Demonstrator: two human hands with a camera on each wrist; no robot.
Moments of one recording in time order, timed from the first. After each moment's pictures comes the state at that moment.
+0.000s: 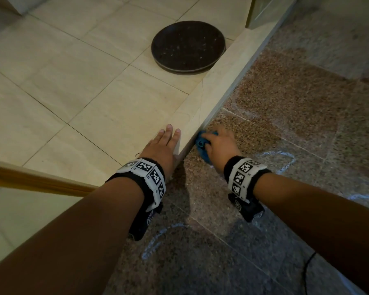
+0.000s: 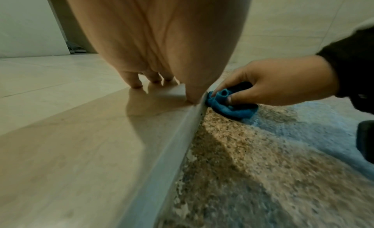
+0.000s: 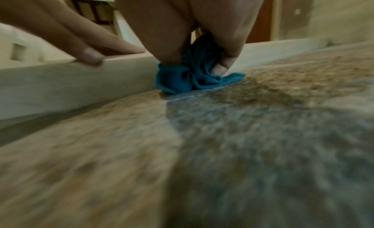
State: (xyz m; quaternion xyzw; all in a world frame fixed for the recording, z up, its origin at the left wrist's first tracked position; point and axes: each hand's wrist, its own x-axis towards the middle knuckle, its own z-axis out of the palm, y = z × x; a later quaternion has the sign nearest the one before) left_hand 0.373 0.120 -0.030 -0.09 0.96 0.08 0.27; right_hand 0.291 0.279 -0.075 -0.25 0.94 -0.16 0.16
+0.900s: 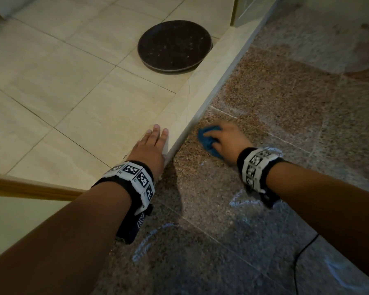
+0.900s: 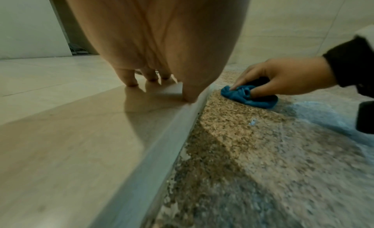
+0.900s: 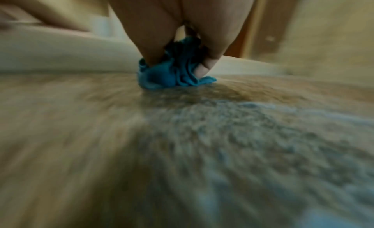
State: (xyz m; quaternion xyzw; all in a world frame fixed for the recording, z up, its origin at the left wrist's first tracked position) left_hand 0.373 0.124 -0.036 -0.10 0.96 0.06 0.25; right_hand 0.257 0.330 -0.082 -0.33 0.92 -0.19 0.13
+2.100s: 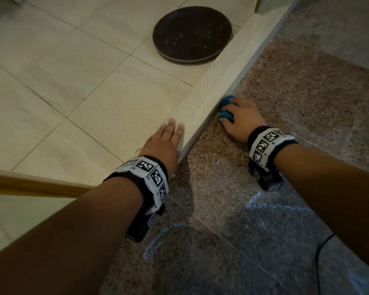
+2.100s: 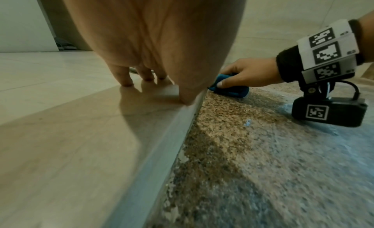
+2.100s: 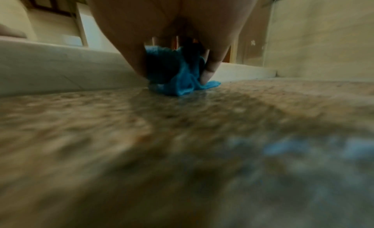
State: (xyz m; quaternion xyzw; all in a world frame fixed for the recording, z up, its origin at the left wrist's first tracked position) left_hand 0.372 0.120 -0.037 -0.09 0.96 0.05 0.26; right_hand 0.214 0.300 -0.083 -0.29 0.94 -0.15 0.09
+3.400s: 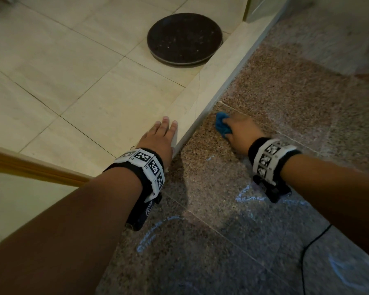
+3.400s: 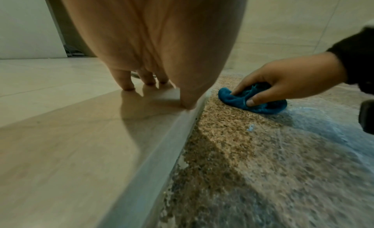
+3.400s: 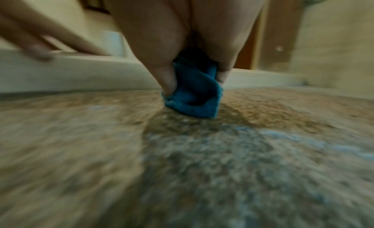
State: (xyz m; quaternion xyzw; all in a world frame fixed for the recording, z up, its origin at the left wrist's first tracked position) left_hand 0.370 0.123 -0.033 -0.09 0.96 0.05 0.27; right_hand 0.245 0.327 -0.066 -0.29 0.94 -0.06 0.16
